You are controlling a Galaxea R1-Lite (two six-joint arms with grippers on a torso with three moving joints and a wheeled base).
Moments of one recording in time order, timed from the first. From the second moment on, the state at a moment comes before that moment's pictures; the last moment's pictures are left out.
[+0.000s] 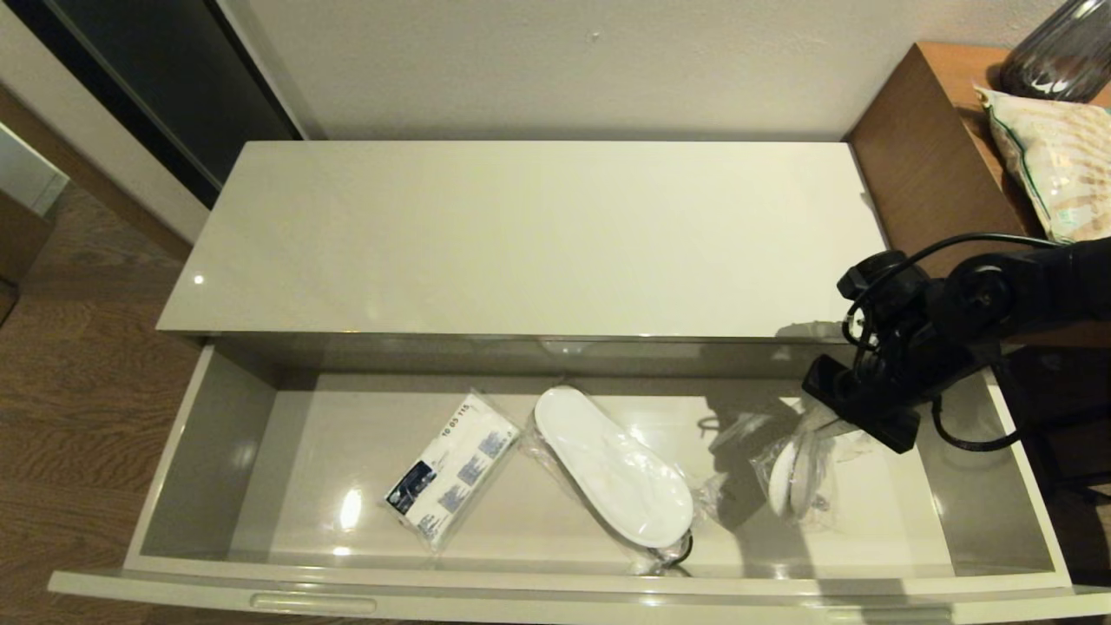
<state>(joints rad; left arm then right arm) 0.00 0.00 0.00 0.01 -0.01 0.05 0.12 1.97 -1.38 0.54 0.07 0.81</state>
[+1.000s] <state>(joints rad) 0.00 0.00 0.00 0.01 -0.01 0.05 0.16 1.81 -1.90 1.02 0.10 0.78</state>
